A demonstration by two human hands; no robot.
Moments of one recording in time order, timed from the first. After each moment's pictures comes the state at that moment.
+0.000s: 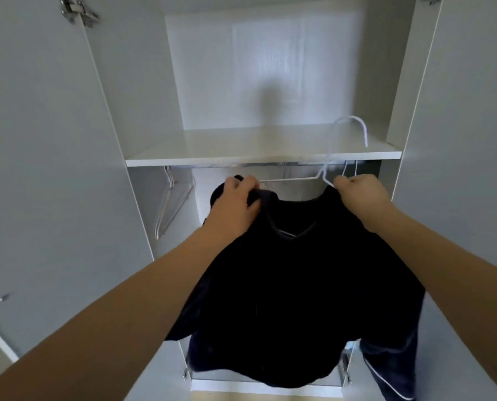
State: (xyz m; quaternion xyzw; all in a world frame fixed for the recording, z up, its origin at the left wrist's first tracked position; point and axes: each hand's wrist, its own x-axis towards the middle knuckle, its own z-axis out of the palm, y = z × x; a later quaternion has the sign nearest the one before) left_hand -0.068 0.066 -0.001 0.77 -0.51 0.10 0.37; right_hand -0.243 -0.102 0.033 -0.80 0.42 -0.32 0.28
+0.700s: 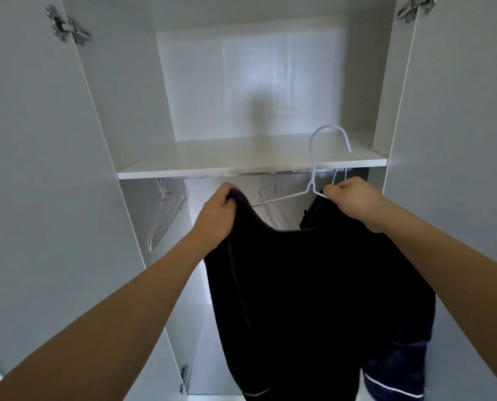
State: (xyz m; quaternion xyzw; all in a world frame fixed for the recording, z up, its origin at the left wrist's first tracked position) left_hand -0.061 0.072 0.009 0.73 -0.44 0.00 0.52; right_hand -0.259 -0.092 0.055 -0.83 0.37 -0.25 0.33
